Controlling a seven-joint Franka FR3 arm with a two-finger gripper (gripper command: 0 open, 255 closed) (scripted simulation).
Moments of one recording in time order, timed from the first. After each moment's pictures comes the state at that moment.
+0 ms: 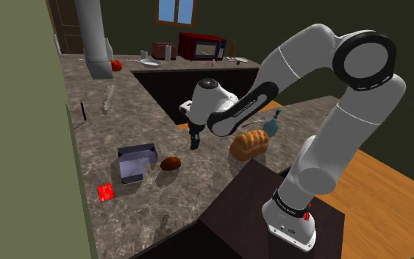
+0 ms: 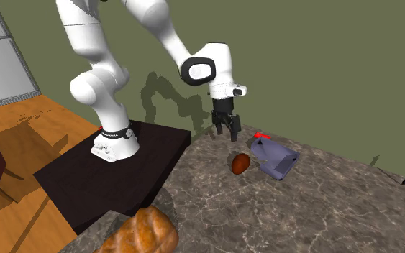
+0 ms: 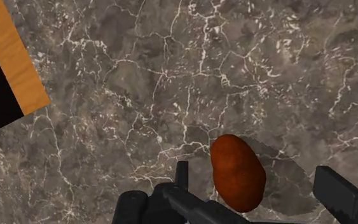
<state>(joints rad) 0.12 -0.05 0.03 -2.57 -0.40 2.66 -0.35</state>
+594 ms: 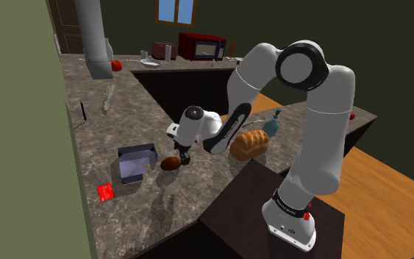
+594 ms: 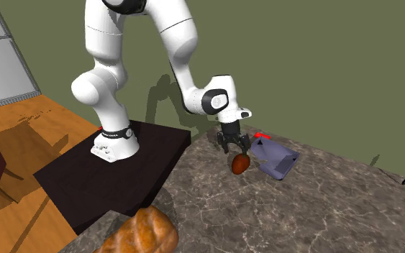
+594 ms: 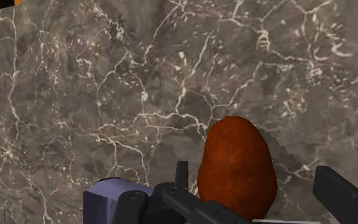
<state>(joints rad) 0.20 0.33 -0.07 -2.41 -0.87 2.92 -0.20</state>
